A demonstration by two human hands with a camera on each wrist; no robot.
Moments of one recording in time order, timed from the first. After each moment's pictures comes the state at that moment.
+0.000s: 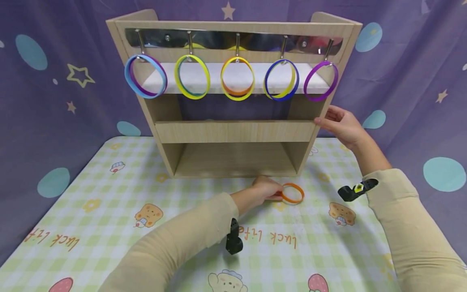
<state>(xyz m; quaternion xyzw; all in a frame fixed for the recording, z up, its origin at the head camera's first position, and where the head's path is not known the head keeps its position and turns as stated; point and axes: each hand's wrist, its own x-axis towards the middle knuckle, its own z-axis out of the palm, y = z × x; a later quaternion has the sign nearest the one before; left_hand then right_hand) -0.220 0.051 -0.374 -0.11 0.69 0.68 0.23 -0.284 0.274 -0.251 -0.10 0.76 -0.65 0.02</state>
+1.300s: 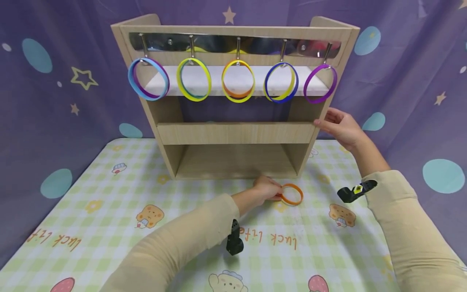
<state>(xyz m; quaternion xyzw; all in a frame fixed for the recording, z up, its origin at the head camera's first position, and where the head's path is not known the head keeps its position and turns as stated) -0.214 0.052 -0.368 -0.08 0.75 0.63 0.20 -0.280 0.272 -0.249 -0.10 0.75 -0.66 0.02</state>
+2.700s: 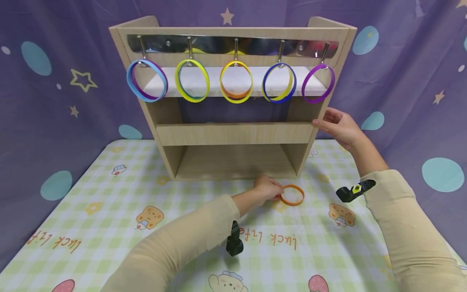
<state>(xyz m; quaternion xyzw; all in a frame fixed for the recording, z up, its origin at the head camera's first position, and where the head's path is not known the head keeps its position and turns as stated) -0.211 0.052 -0.363 -0.05 0.79 0.59 0.18 -0.282 0.273 -0.251 -0.11 0.75 -0.65 0.02</state>
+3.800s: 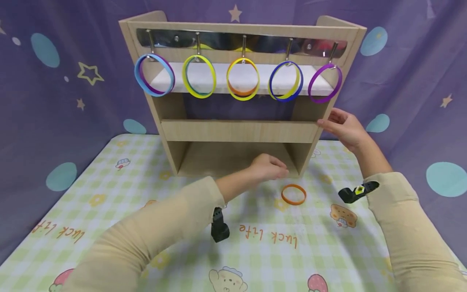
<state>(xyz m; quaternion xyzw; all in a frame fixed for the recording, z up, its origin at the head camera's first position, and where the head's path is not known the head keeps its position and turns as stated) -0.206 0.019 -0.284 0.06 0.83 0.52 0.20 -0.281 0.272 -0.251 -0.11 0.73 -0.68 0.03</state>
